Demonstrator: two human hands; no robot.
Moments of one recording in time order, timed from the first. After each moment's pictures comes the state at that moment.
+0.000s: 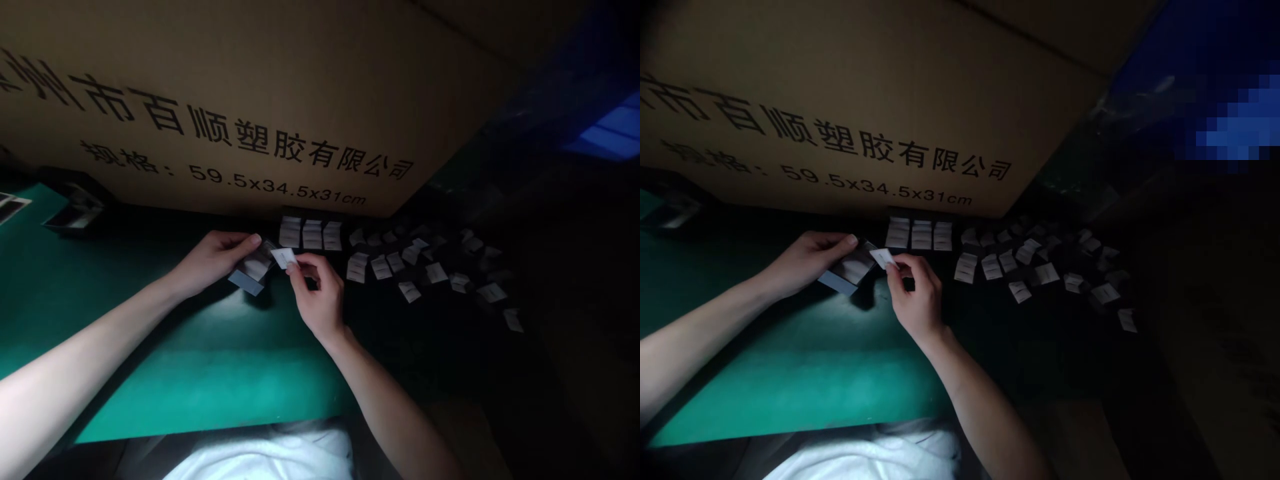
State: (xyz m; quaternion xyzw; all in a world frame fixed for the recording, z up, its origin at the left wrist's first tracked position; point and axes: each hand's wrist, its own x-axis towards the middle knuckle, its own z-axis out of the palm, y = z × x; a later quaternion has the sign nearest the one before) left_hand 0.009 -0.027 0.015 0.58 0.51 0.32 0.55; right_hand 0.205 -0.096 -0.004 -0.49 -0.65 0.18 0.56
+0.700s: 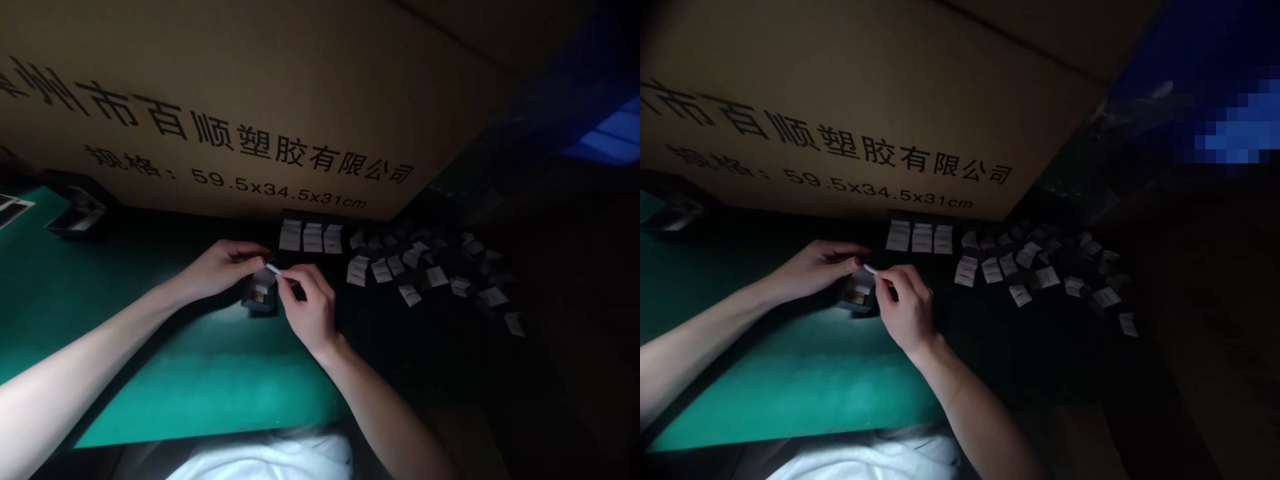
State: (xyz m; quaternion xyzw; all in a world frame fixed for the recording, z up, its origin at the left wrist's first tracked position) left_hand 0.000 -0.022 0.000 0.69 0.44 0.29 0.50; right_hand 0.194 -0.103 -0.003 -0.49 -0.70 0.11 0.50
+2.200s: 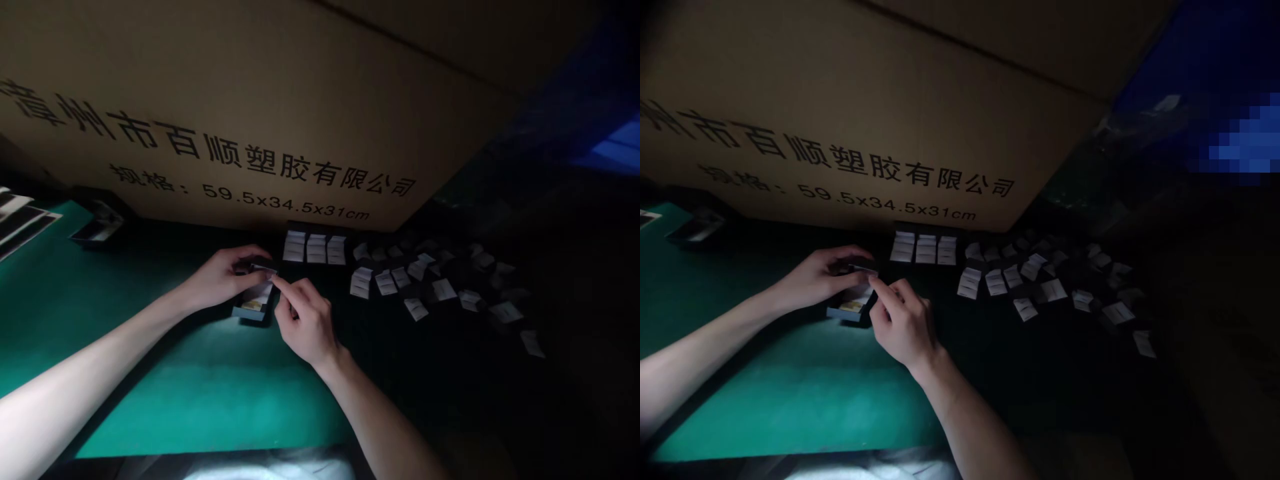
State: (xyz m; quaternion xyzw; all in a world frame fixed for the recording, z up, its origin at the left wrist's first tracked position) left_hand 0.003 -0.028 0.012 0.70 0.46 0.28 0.46; right_hand 0.198 -0.103 -0.010 -0.47 -0.77 0.07 0.44
